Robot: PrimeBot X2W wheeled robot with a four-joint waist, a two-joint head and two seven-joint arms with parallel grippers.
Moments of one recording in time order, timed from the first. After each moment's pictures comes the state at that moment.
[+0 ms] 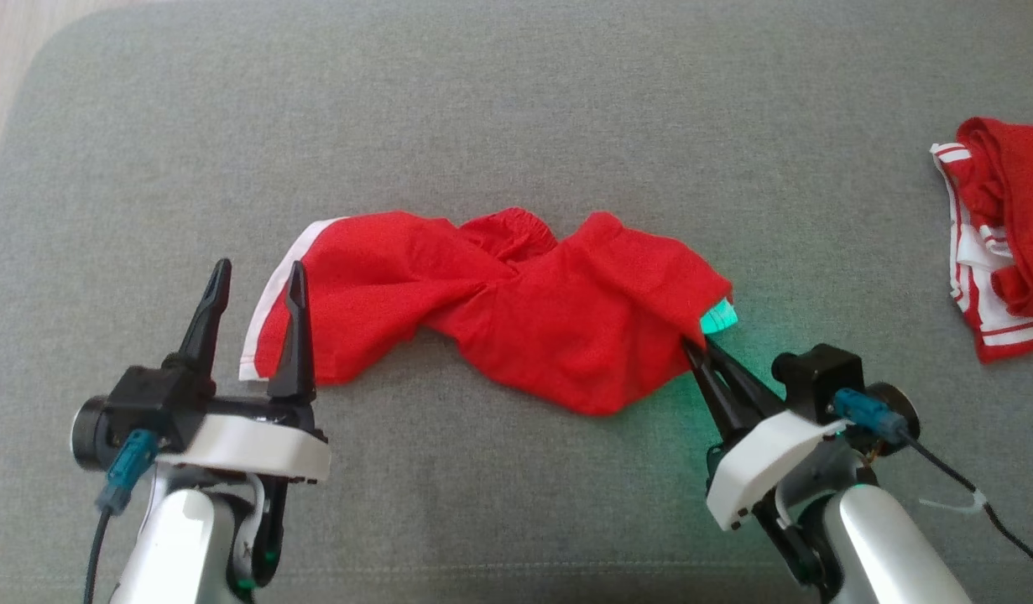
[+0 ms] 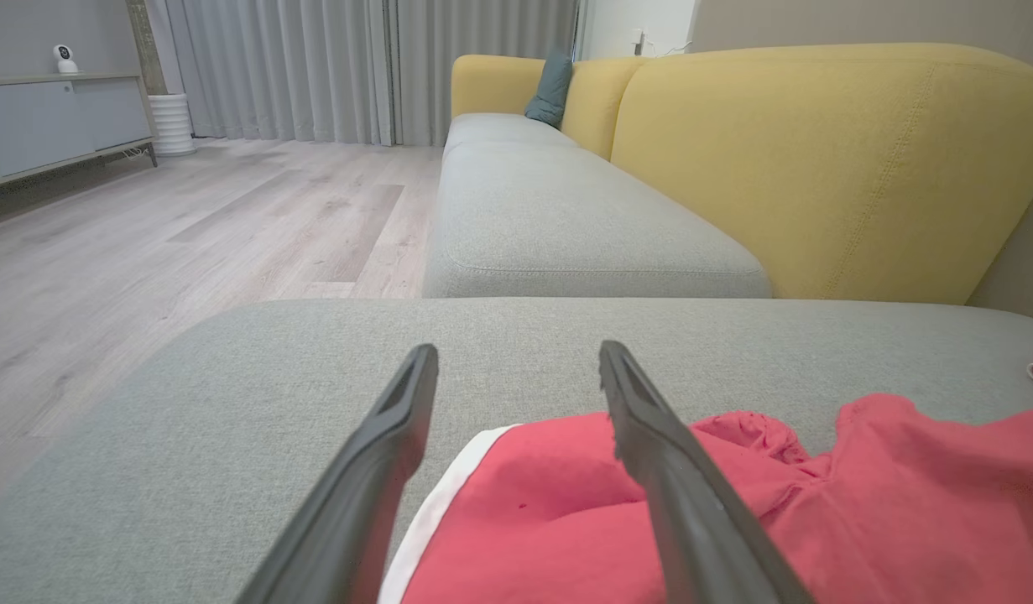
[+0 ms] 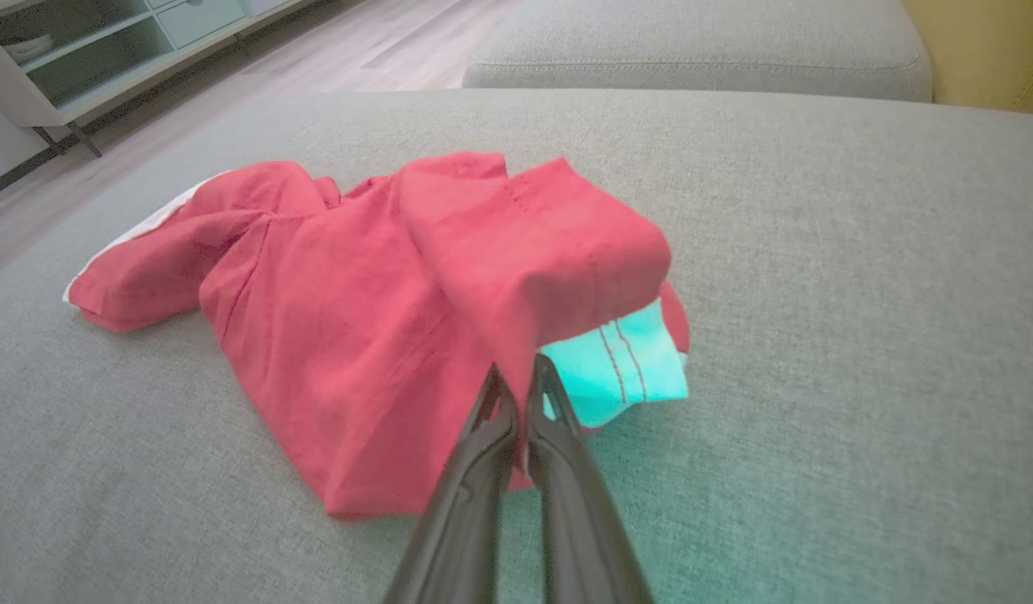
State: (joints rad) left arm -0.12 0.16 -0.21 0.07 -0.23 0.08 -0.25; right arm -0.11 -0.10 0.29 0.14 0.17 0.13 0.16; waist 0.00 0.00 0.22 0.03
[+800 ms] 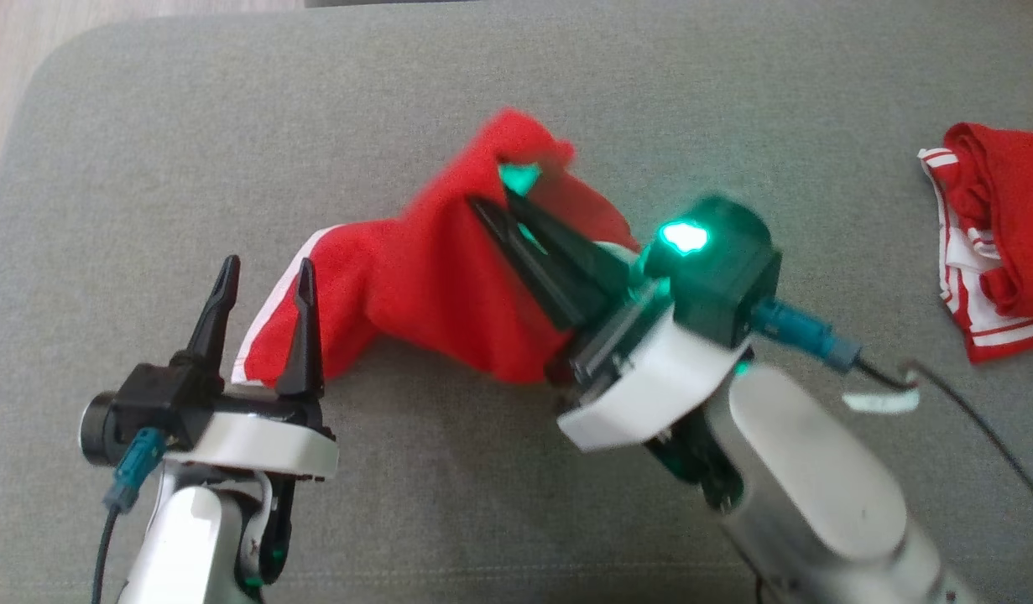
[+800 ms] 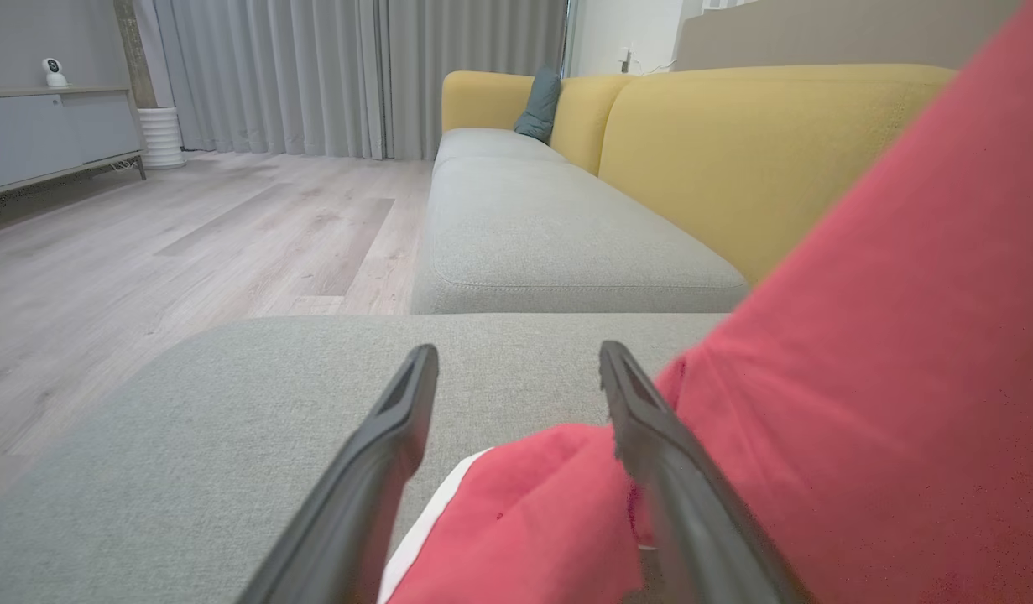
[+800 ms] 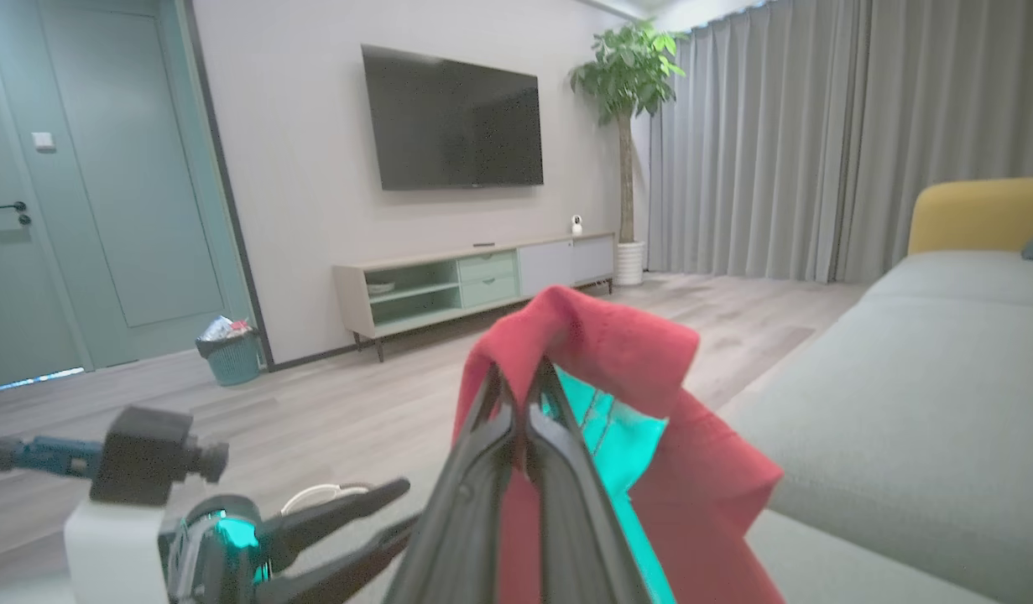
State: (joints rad) left arm -0.12 0.13 -0.21 0.07 -0.21 0.06 -0.25; right arm -0.49 -0.08 0.65 -0.05 0.34 0.13 0.03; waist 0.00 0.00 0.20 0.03
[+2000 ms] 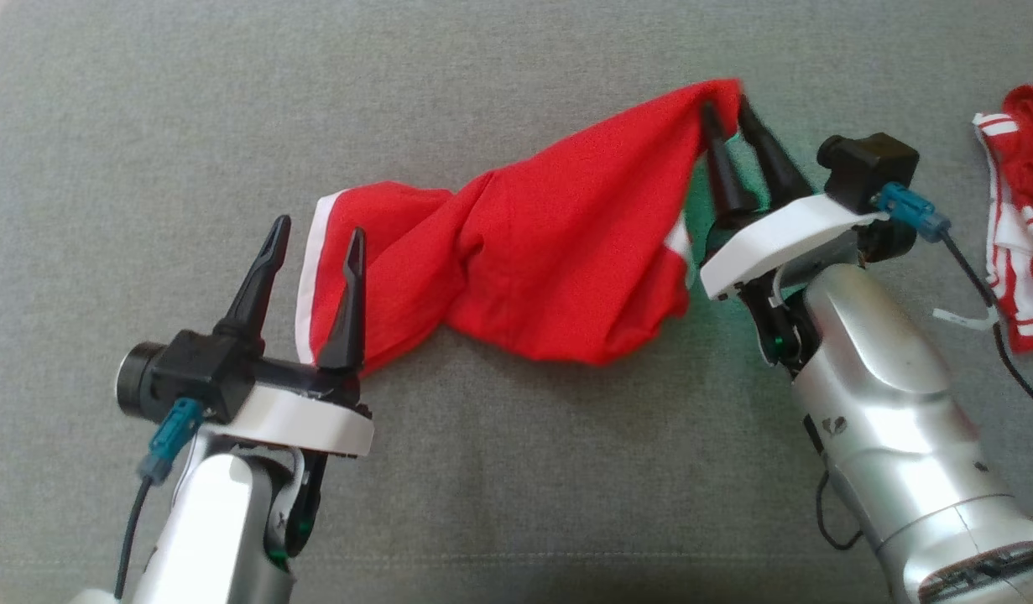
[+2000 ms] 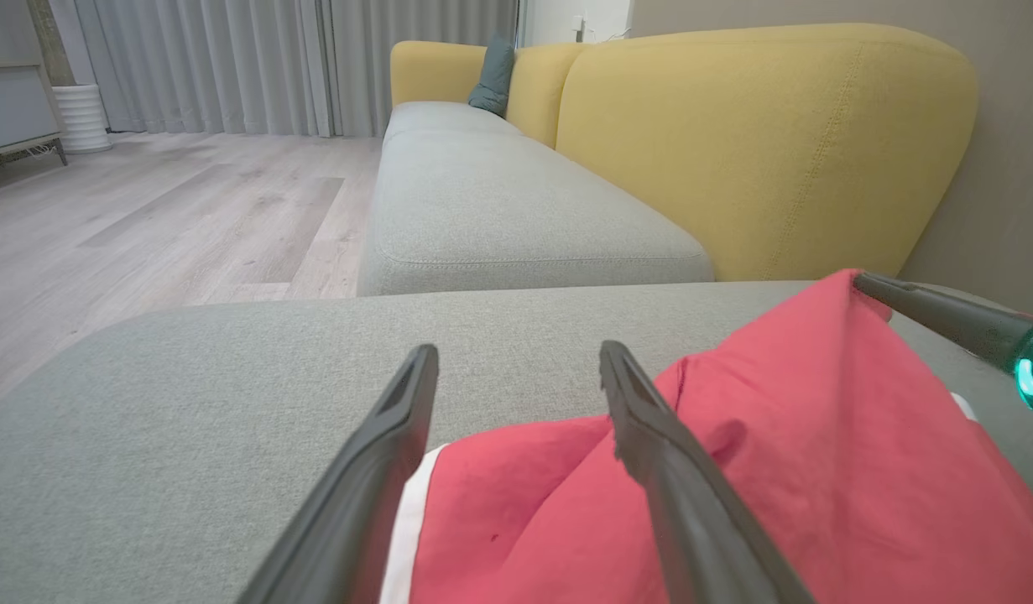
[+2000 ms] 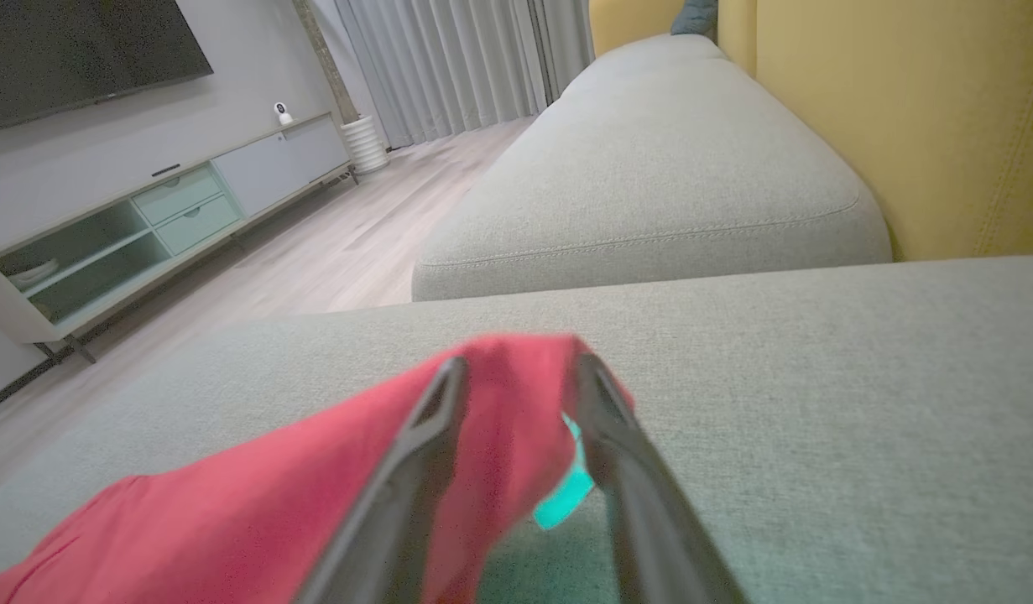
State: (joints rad) left arm -0.19 0.09 -0.24 0.08 -0.16 -0.01 -0.25; right arm -0.73 -0.07 0.35 0.80 0.42 0.13 -0.24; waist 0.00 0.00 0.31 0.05
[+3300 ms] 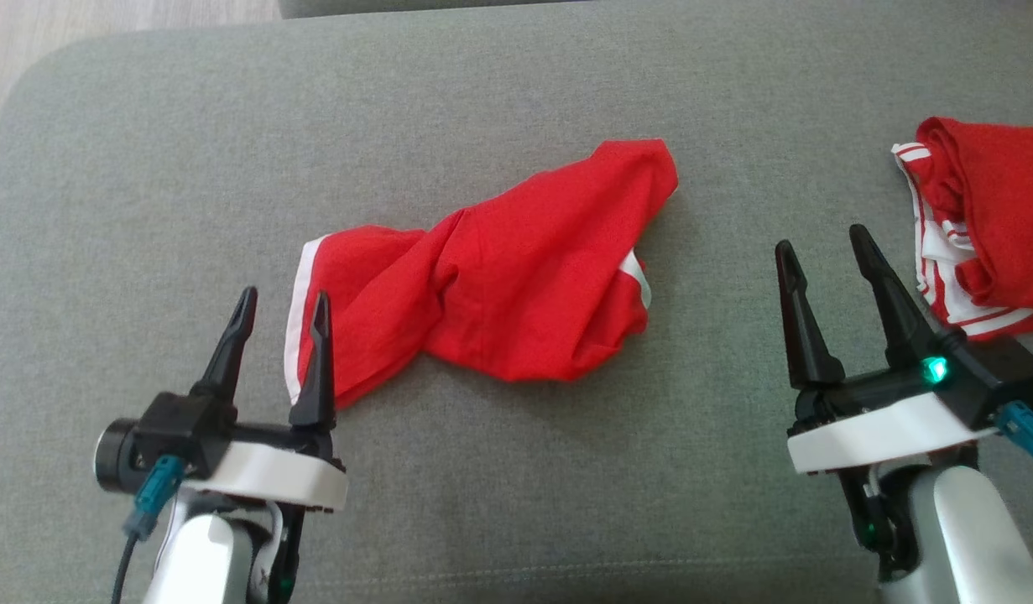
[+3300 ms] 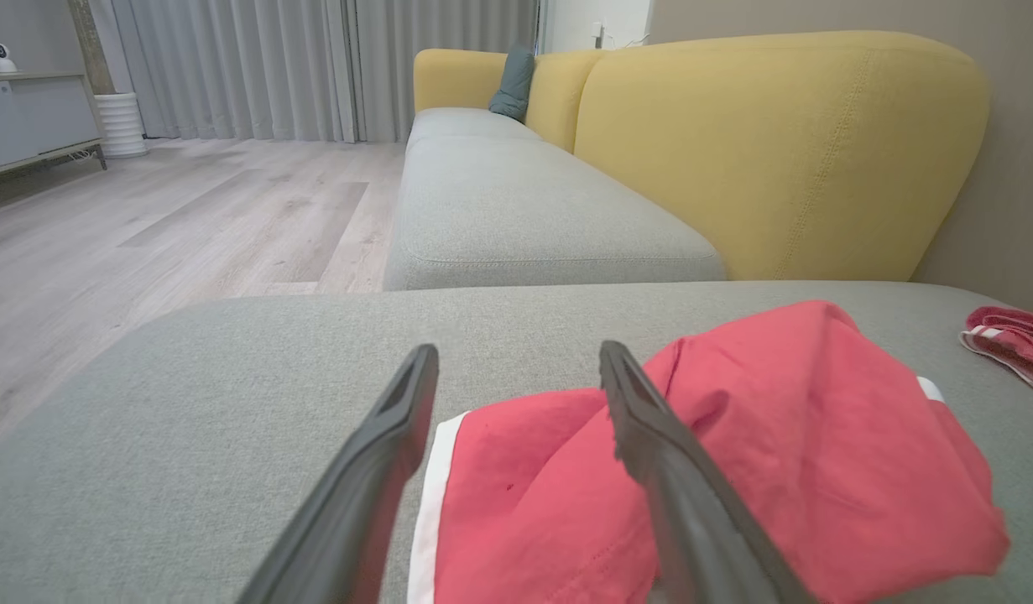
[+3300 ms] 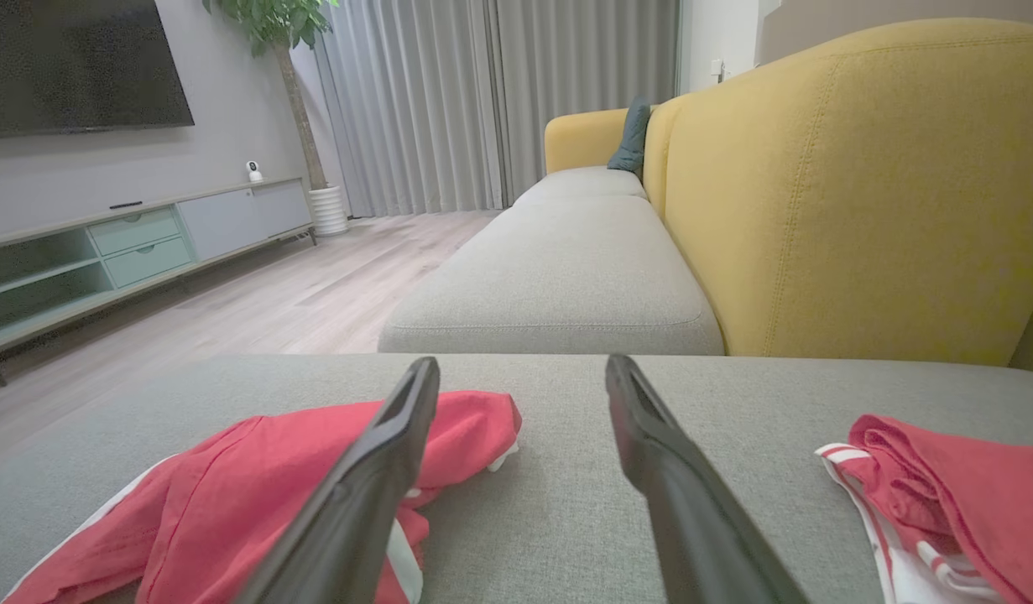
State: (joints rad) left arm -0.07 0.10 -0.18 0.08 -0.15 0.02 -0.25; right arm -0.09 -0.09 0.11 -0.05 0.17 0.13 -0.07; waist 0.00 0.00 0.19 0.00
